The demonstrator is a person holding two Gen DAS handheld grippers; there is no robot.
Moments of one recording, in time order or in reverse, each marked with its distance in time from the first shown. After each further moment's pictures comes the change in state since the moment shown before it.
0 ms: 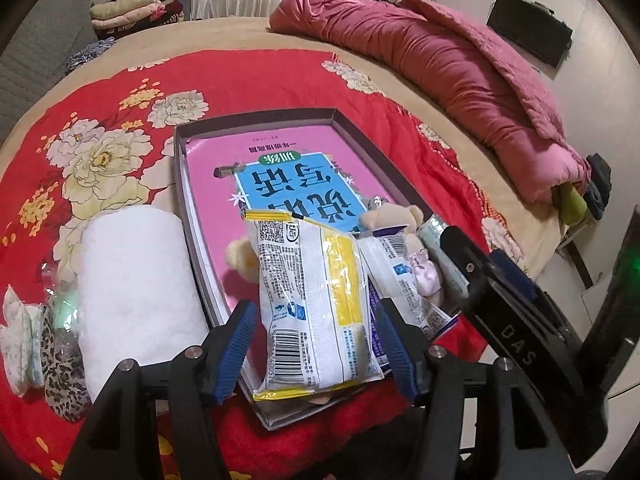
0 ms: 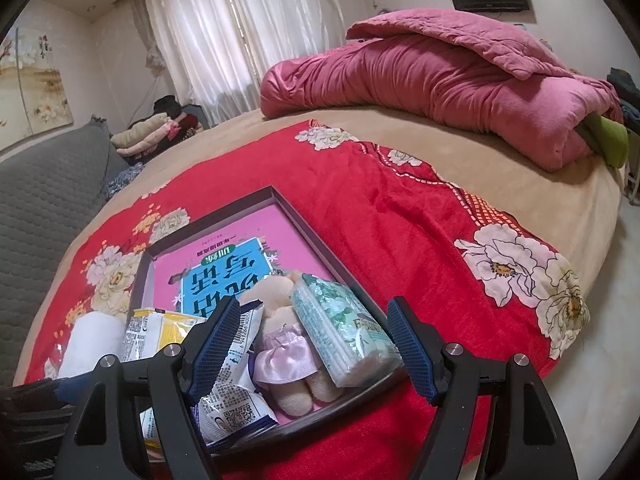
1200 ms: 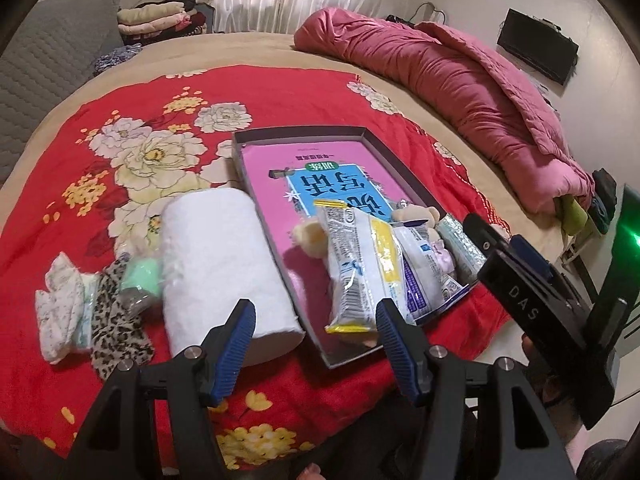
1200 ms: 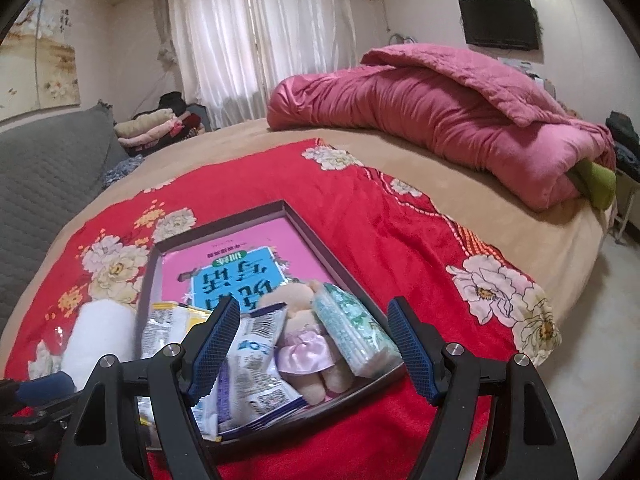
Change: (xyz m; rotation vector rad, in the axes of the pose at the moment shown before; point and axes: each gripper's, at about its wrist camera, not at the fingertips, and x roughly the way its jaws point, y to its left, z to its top) left arm -0.055 0.033 -0.031 -0.035 -0.069 0.041; right arm -0.035 0.036 0.000 -0.112 -0.070 -0.060
